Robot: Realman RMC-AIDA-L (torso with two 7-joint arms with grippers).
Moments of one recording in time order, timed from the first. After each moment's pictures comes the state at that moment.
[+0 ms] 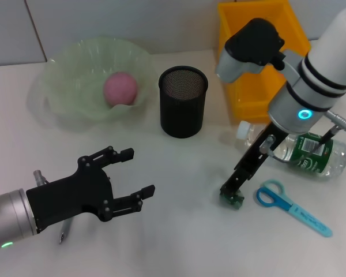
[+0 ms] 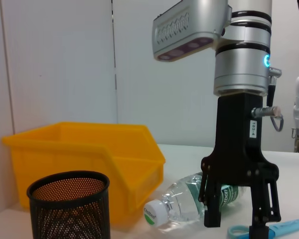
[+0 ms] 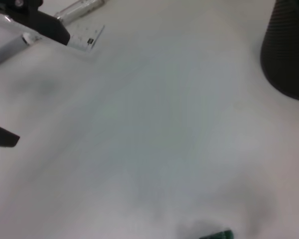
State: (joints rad) left arm -0.34 -2.07 1.33 0.55 1.34 1.36 -0.87; right arm 0.83 2.08 -1.33 -1.03 -2.59 -1.61 2.53
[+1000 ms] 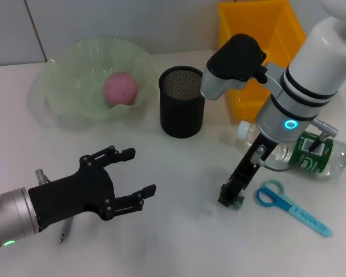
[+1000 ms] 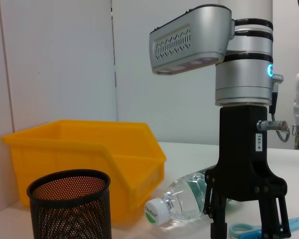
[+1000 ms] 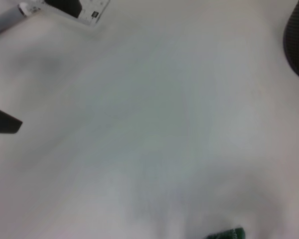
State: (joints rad) left arm -0.35 -2.07 1.33 0.55 1.35 1.35 -0.87; right arm 0.87 2.09 -1.42 -0.96 -2.59 -1.56 2.55
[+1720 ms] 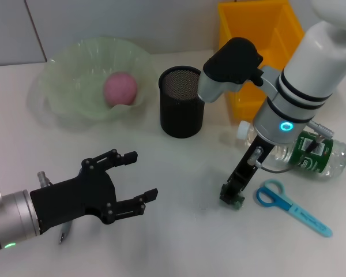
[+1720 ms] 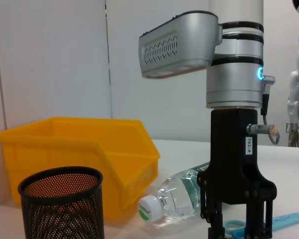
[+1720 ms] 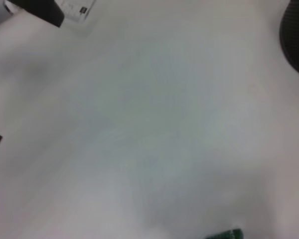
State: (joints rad) left arm -0.34 -2.07 1.34 0.55 1.35 1.36 -0.87; right arm 0.89 2.09 -1.44 -0.91 -2.59 -1.53 2.58
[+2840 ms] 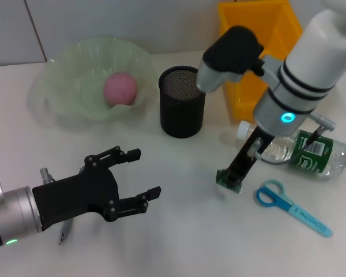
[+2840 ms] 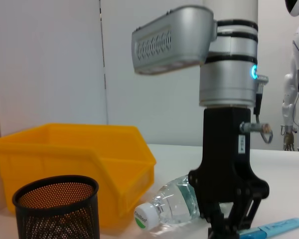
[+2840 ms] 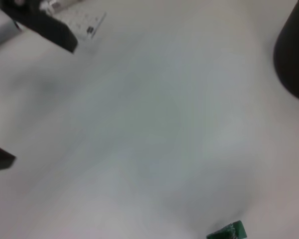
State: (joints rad) left arm -0.35 -2.07 1.34 0.55 1.35 1.37 -0.88; right arm 0.87 2.08 -1.43 -1.00 -2.59 -1.57 2.59
